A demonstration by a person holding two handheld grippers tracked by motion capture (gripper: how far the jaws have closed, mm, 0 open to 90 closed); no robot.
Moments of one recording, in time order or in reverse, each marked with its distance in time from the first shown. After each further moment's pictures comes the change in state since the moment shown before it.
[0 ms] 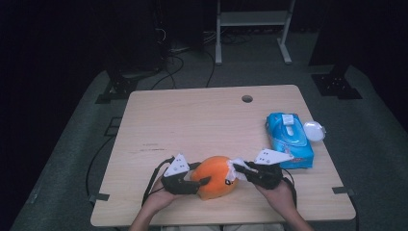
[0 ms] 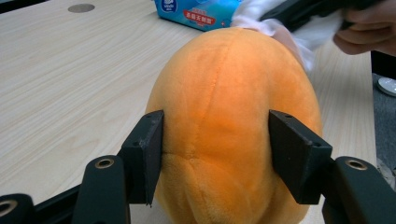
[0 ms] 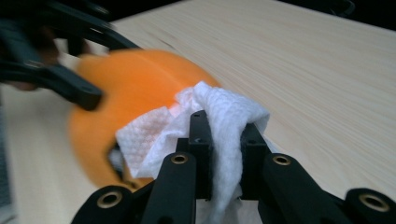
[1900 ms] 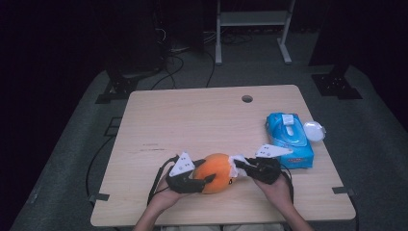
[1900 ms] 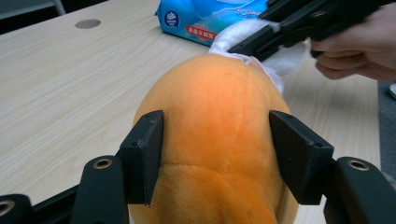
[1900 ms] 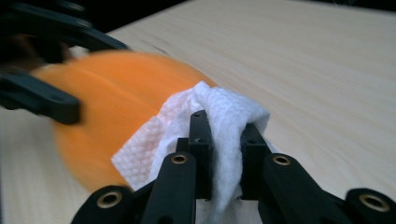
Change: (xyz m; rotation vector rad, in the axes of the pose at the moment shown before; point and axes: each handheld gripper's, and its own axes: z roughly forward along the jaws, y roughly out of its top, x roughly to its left) left arm -0.009 0.013 0.005 -0.022 0.032 0.011; right arm -0.020 -0.007 0.014 0.008 0.020 0.115
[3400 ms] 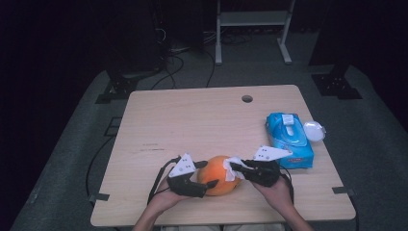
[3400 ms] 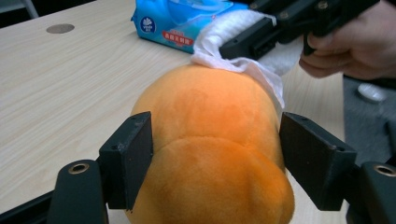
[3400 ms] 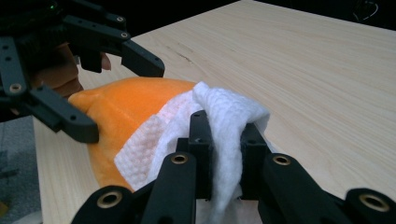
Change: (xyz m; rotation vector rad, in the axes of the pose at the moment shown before) left arm -0.004 0.002 -0.001 -0.015 -0.089 -0.004; right arm 0.024 0.013 -0.010 -0.035 0.066 -0.094
